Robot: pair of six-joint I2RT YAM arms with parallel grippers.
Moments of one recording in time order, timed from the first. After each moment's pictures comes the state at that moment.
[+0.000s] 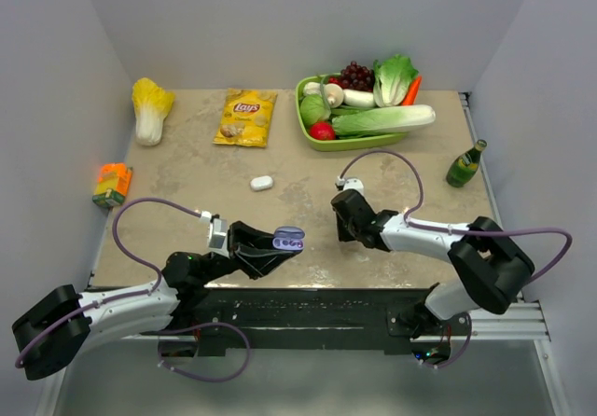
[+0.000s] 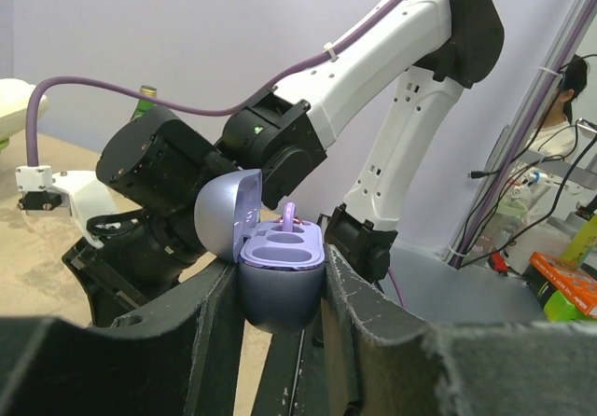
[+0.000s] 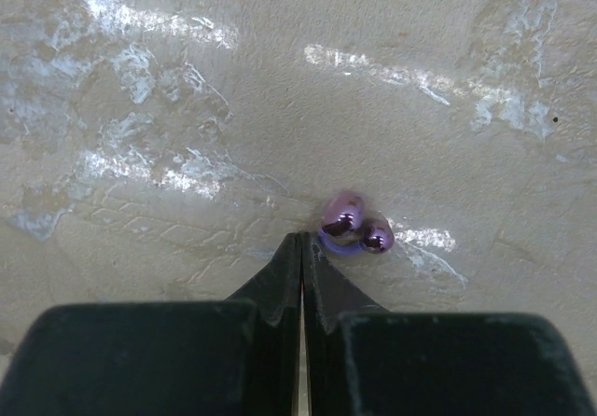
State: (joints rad) left arm -0.95 0.83 0.05 1.27 0.31 -0.49; right arm 0.77 1.46 0.66 -0.15 0.30 0.52
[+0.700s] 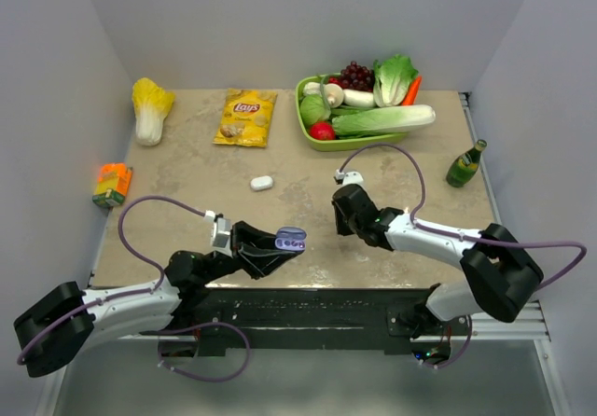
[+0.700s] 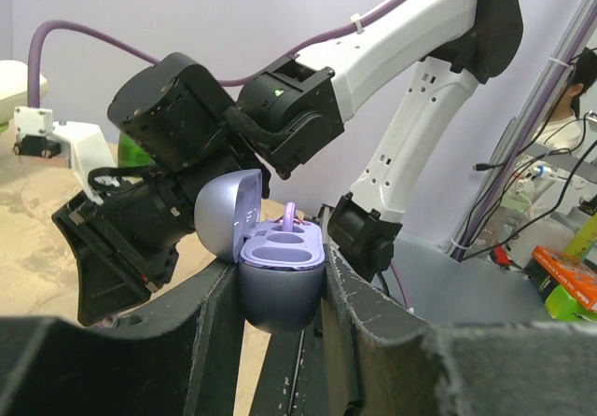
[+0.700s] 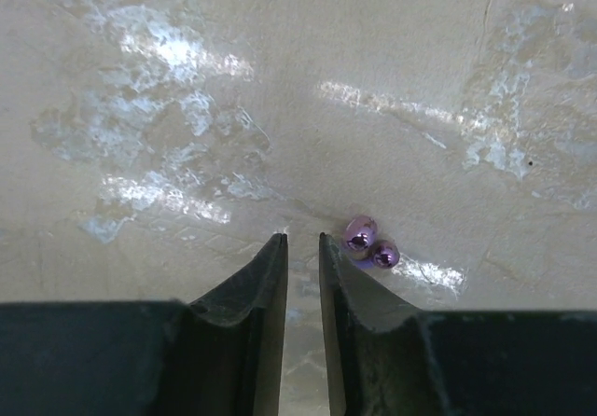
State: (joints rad) left arm -0.95 0.86 0.05 1.27 0.31 -0.49; right arm 0.77 1.38 0.69 -0.14 0.30 0.47
